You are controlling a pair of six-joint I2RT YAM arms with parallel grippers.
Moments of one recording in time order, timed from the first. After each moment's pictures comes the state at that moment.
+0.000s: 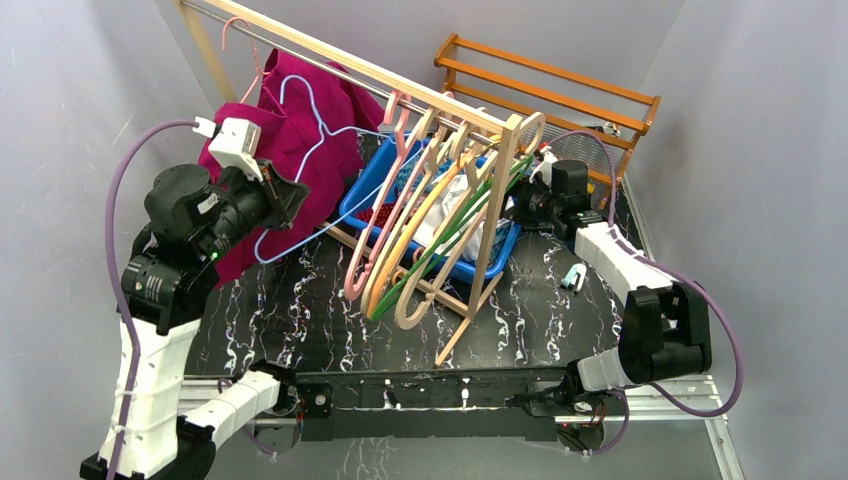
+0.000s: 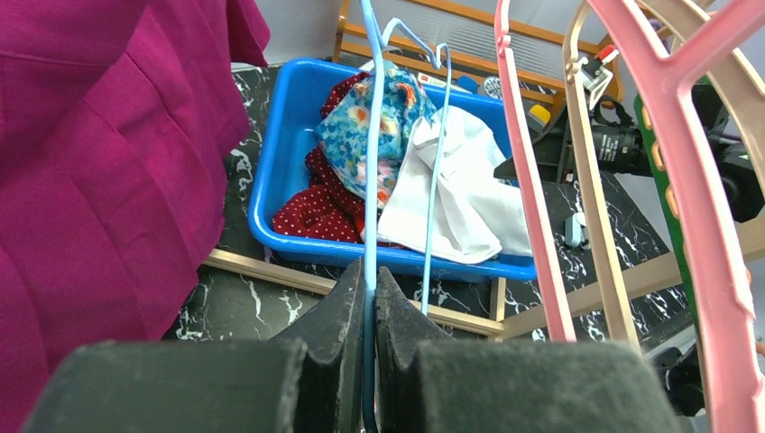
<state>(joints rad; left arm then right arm) -0.31 0.92 1.56 -0.87 0.16 -0.20 0.22 1.43 0.94 -0.06 -0.53 0.49</state>
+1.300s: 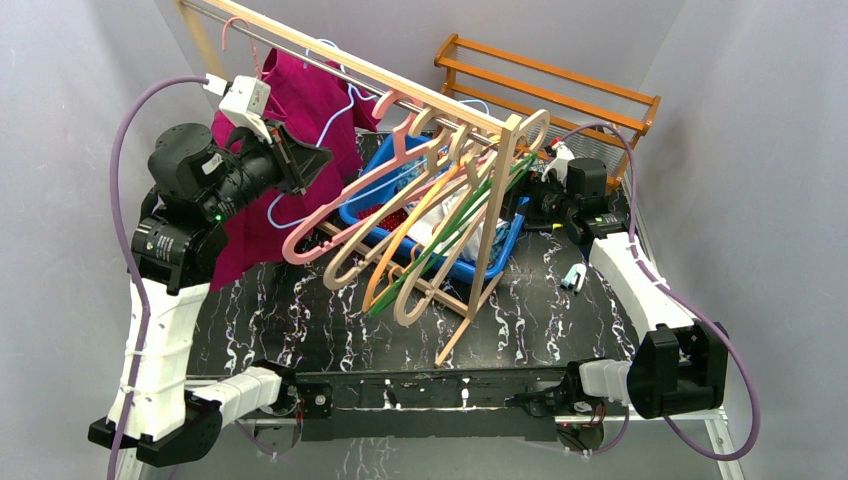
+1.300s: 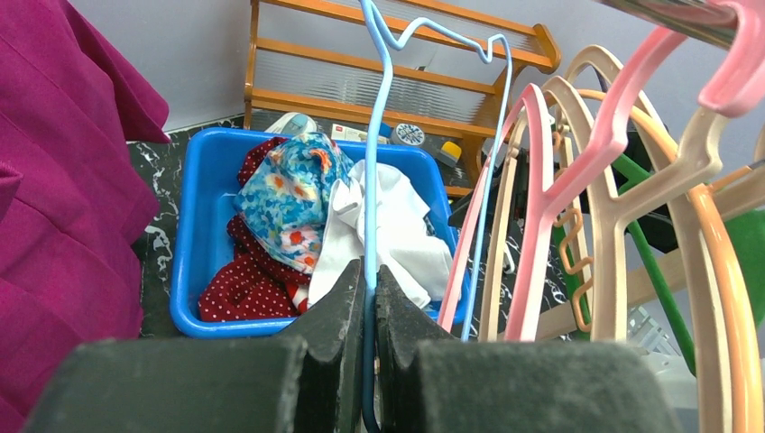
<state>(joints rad) -0.31 1.11 1.73 -0.74 0.34 -0.27 0.18 1.25 0.97 -0.25 -0.48 0.36</state>
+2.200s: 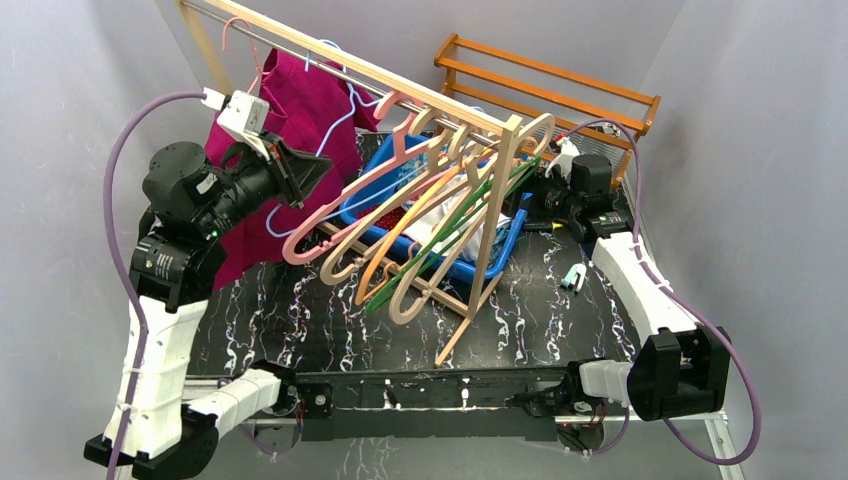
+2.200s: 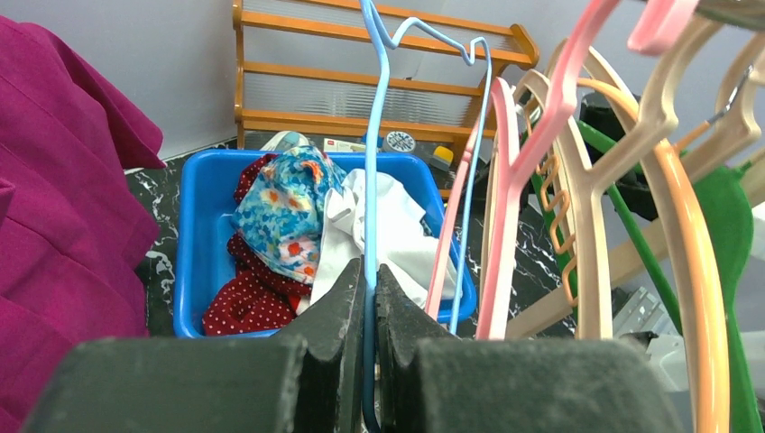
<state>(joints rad) -0.31 1.03 1.63 -0.66 0.39 -0.23 0.17 1.24 0.99 -0.25 -0.48 0.36</state>
